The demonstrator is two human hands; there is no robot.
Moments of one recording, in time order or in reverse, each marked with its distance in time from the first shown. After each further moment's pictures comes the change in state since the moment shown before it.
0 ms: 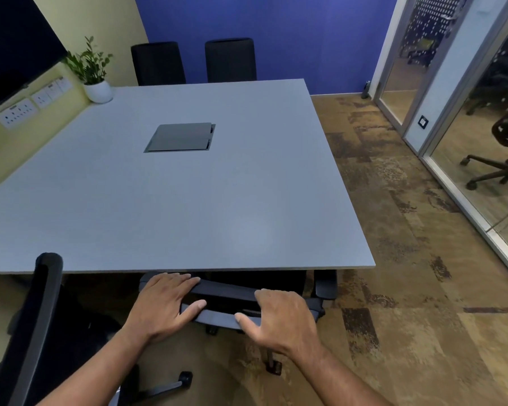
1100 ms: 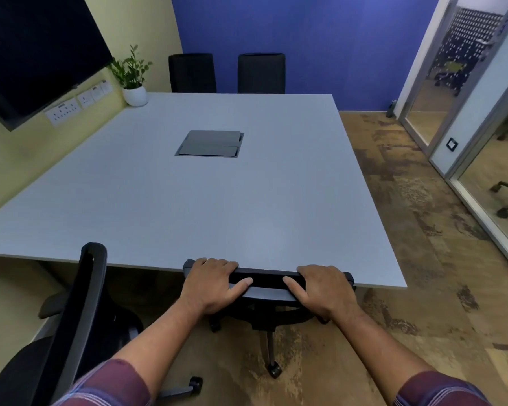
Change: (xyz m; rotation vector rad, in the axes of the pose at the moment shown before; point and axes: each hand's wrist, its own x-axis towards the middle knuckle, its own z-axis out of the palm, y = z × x) left_hand 0.057 -0.004 0.008 0.025 0.123 -0.057; right_hand 0.076 0.039 -0.006 -0.163 -0.058 0.004
